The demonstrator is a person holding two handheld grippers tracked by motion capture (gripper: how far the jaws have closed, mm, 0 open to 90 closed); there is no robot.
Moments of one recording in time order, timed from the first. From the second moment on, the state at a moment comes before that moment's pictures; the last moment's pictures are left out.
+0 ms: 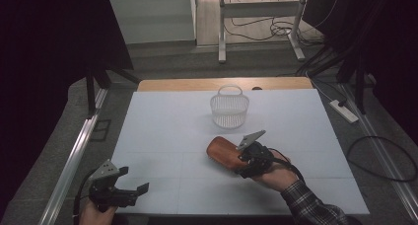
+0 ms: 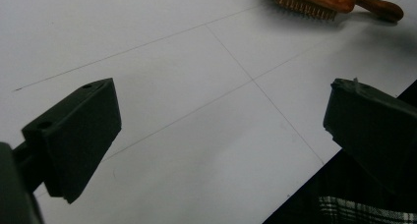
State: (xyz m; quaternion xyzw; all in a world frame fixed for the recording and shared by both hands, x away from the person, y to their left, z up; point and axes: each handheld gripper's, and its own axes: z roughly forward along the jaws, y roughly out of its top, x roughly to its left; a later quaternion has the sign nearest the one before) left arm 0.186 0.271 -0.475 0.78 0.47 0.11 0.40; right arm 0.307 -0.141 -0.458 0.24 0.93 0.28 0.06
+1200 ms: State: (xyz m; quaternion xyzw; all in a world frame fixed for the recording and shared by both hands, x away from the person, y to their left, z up) left arm 0.186 0.272 -0.475 0.78 0.47 0.11 0.40; right arm 0.315 -0.188 -0.468 0.30 0.91 0.28 0.06
